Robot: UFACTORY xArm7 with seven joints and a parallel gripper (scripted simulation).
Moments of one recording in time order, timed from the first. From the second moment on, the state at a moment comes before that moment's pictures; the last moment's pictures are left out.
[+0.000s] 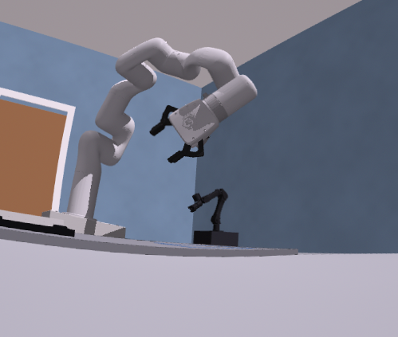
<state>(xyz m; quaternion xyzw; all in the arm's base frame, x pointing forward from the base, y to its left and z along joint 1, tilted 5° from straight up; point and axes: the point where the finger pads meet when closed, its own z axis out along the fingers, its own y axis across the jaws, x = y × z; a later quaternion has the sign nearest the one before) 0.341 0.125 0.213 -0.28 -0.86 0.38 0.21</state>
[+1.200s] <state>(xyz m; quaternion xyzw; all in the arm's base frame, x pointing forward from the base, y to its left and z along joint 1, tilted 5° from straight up) 0.393 0.077 0.147 -0.69 -0.65 0.31 0.09</state>
